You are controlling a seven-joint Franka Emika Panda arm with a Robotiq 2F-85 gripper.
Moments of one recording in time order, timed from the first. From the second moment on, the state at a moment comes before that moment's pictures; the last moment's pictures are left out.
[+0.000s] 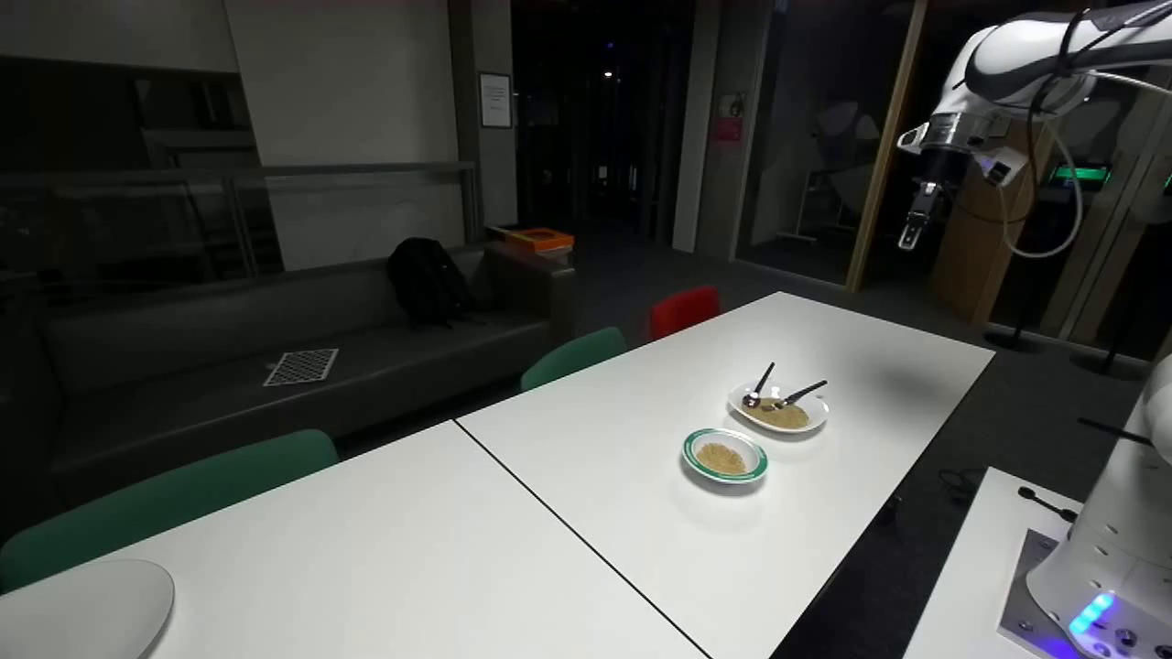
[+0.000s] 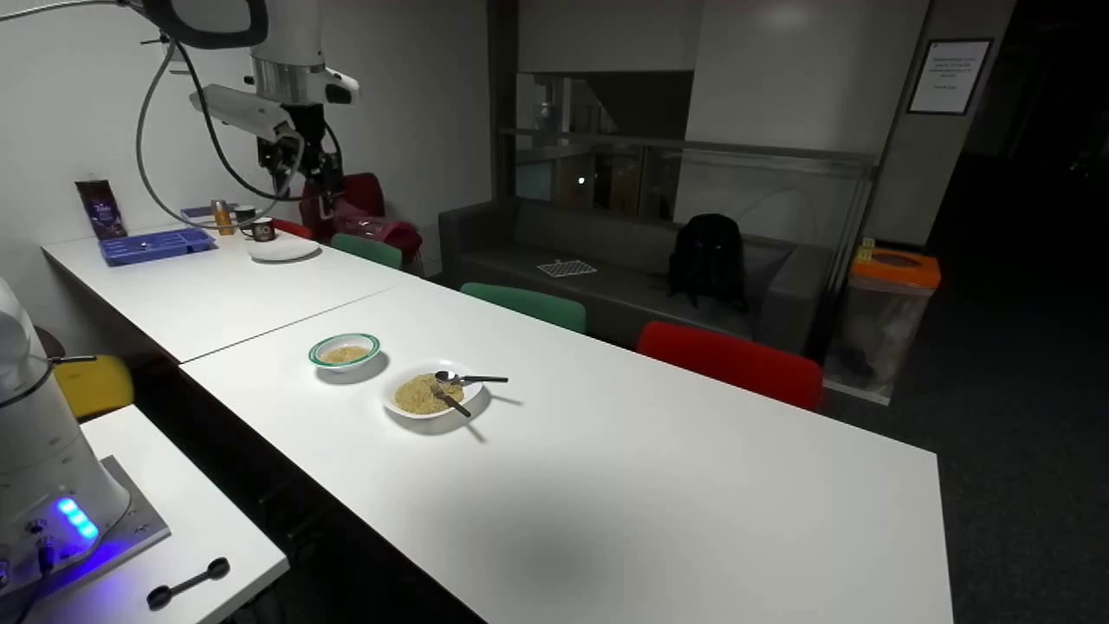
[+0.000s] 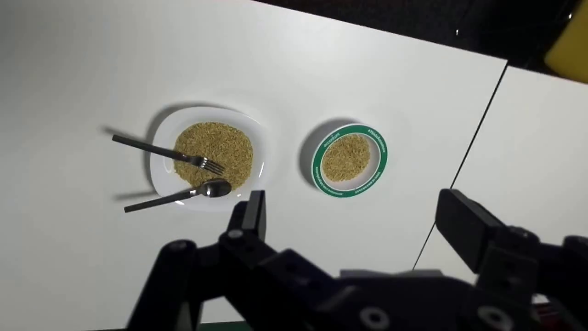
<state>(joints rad) -0.04 -0.53 -0.35 -2.20 0.08 1.69 -0.54</state>
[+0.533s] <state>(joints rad) -0.04 -0.41 -0.41 -2.20 0.07 1.81 -1.06</state>
